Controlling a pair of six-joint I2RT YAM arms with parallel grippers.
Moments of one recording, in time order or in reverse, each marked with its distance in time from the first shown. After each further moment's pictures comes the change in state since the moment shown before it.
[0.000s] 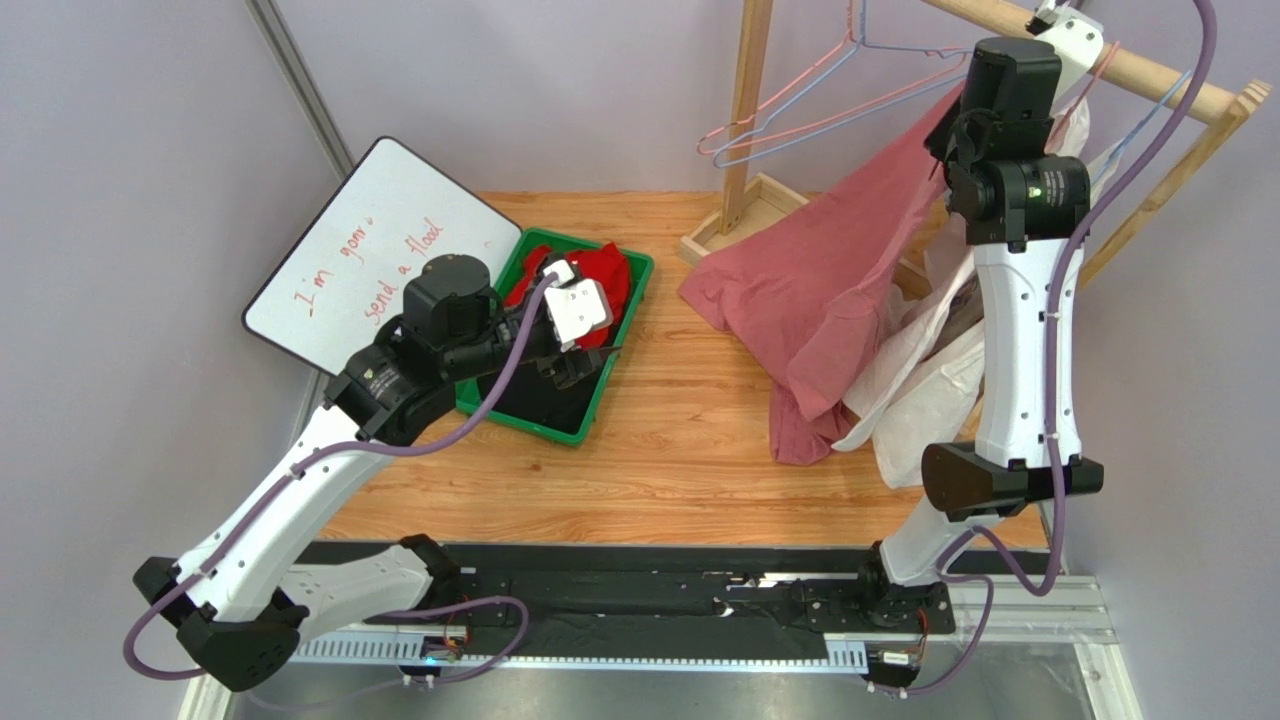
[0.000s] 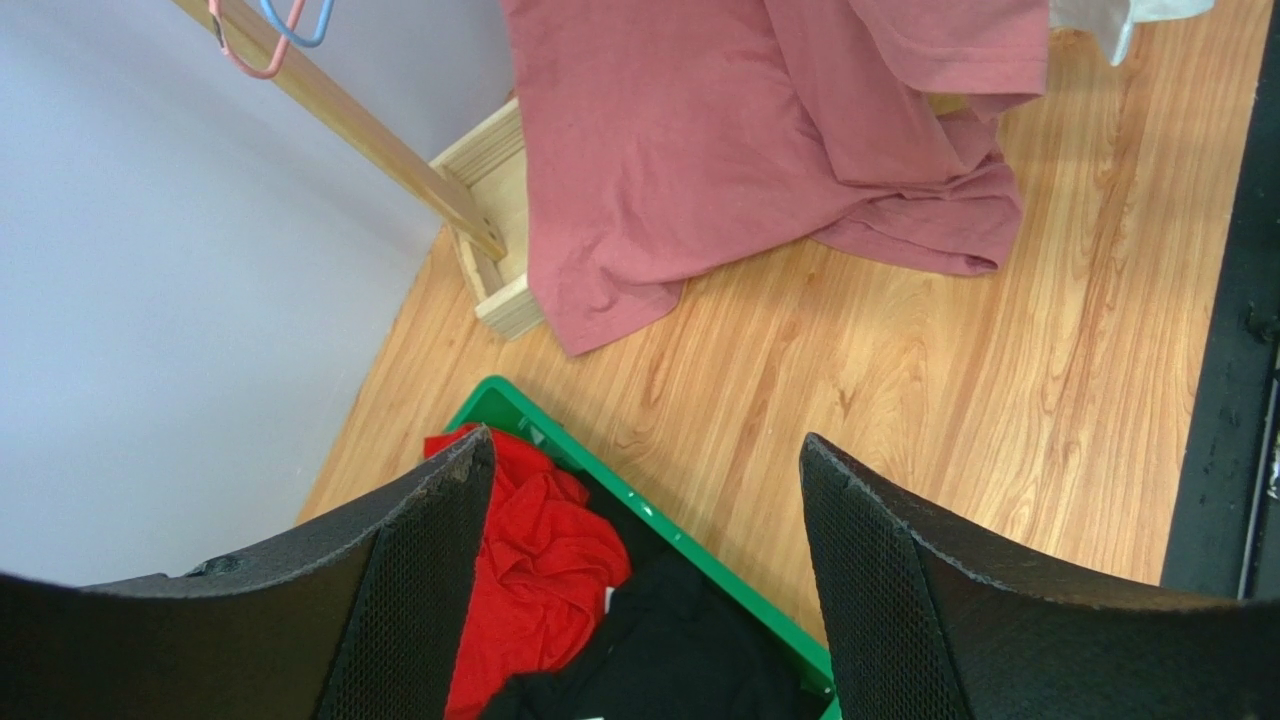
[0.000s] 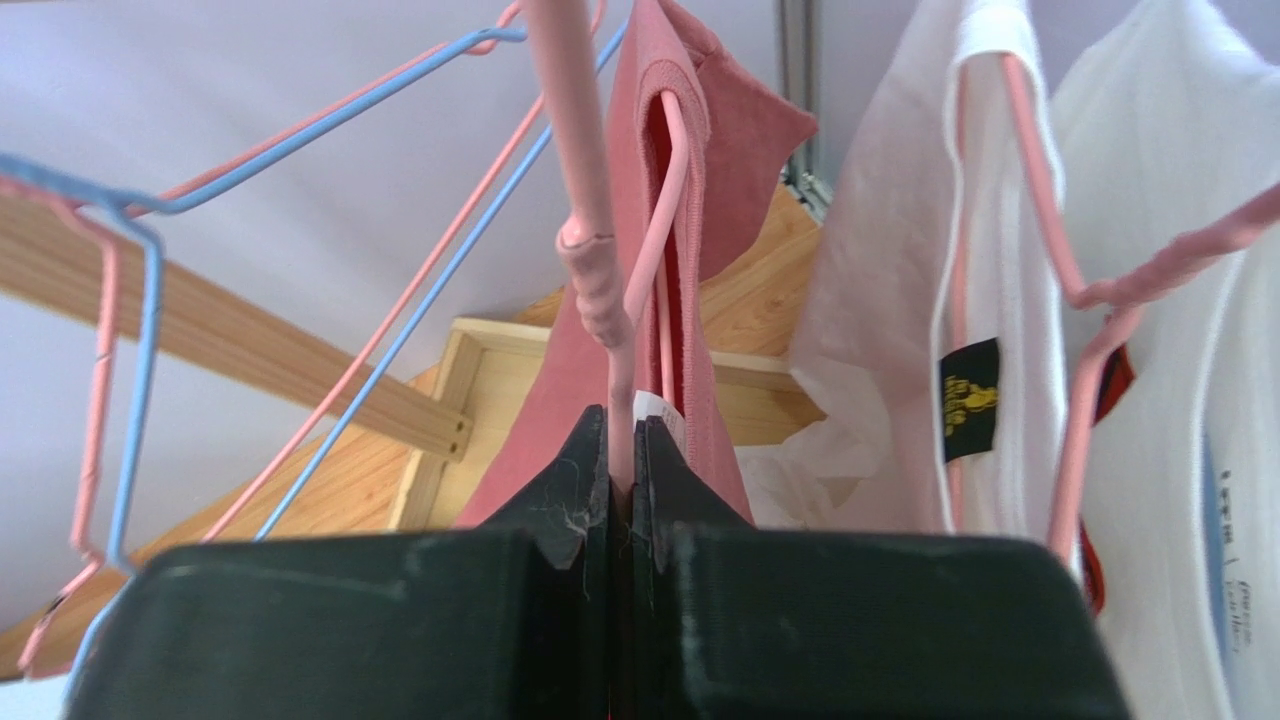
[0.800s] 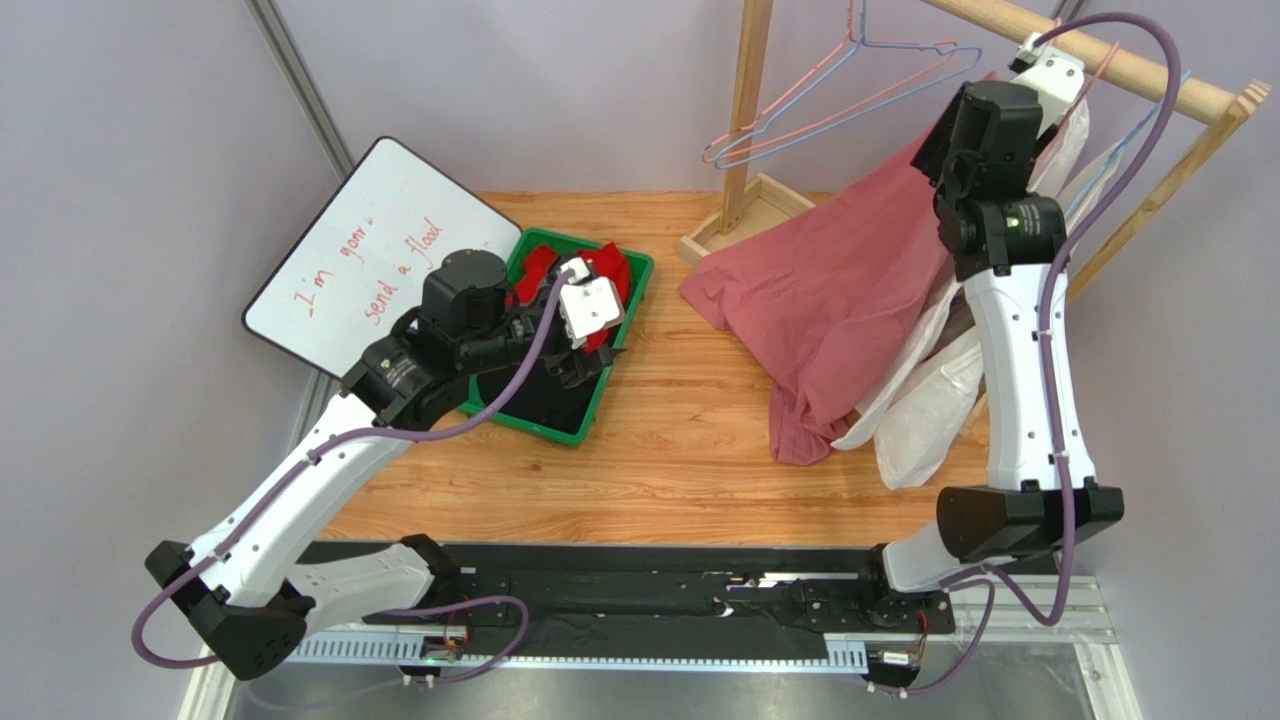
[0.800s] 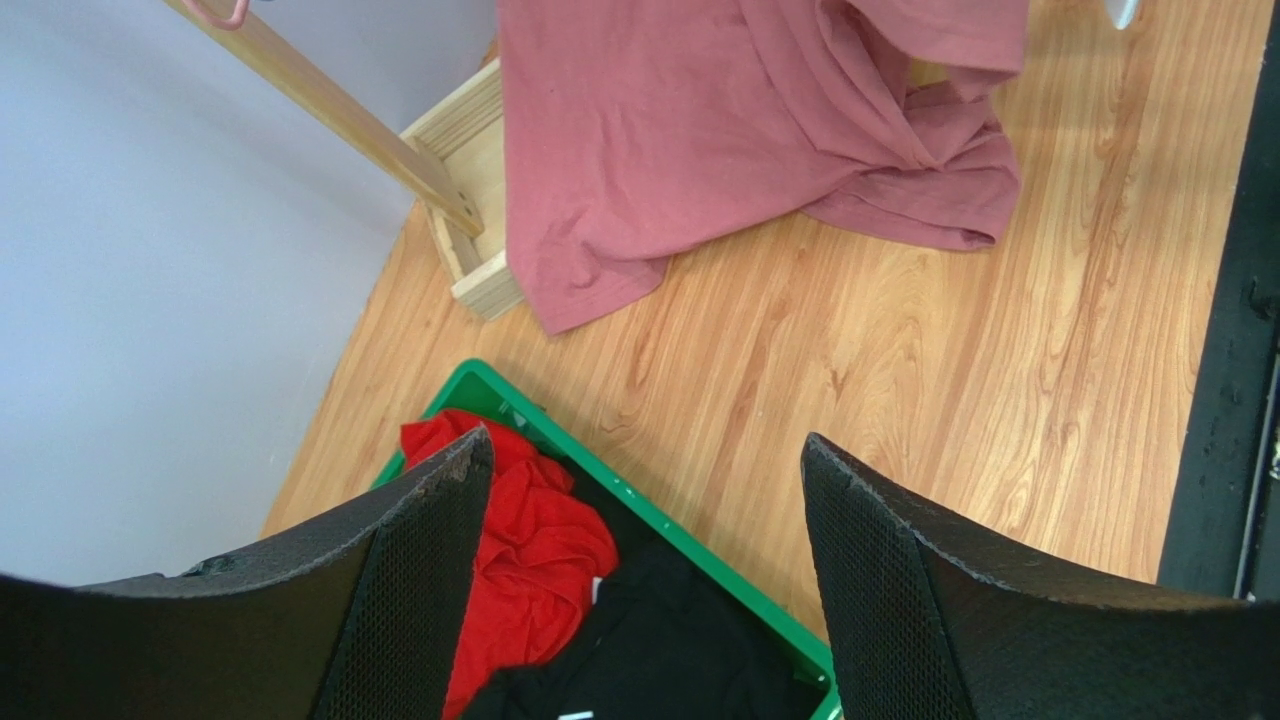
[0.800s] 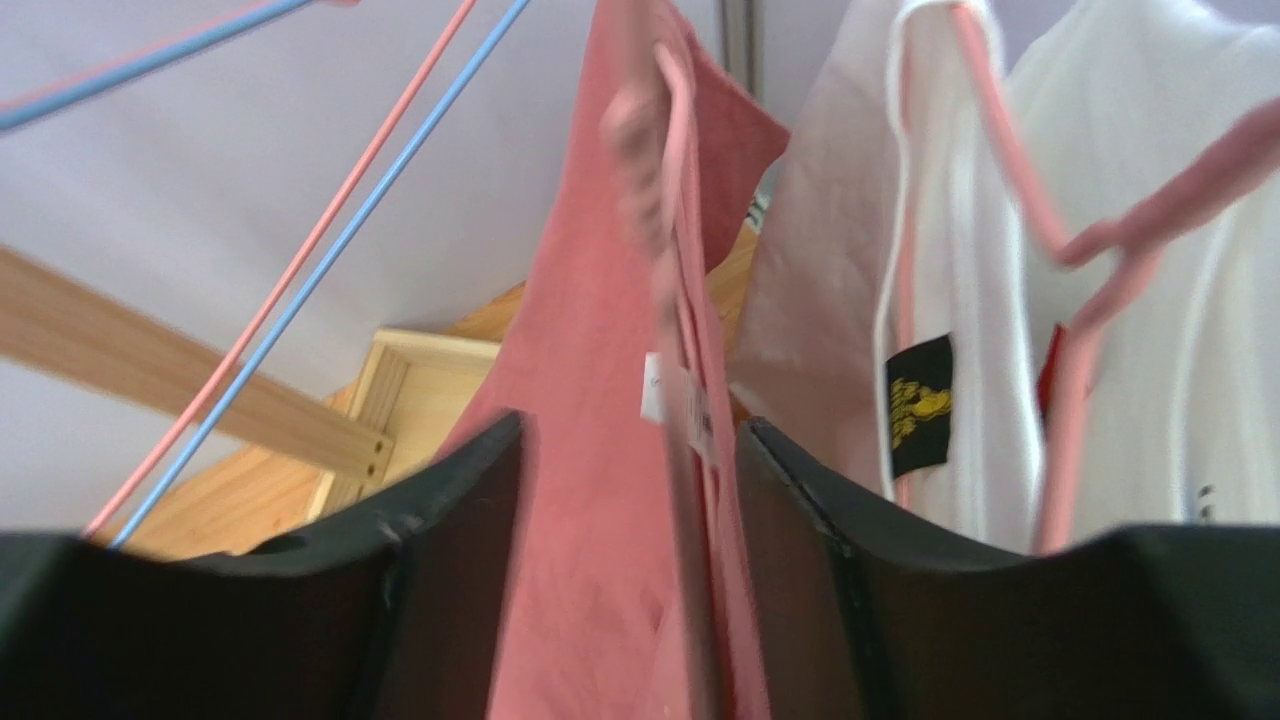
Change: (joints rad) left arm 0.000 0.046 0.001 -0.006 0.000 0.007; right arm -0.030 -0.151 -0.407 0.281 0.032 -0.082
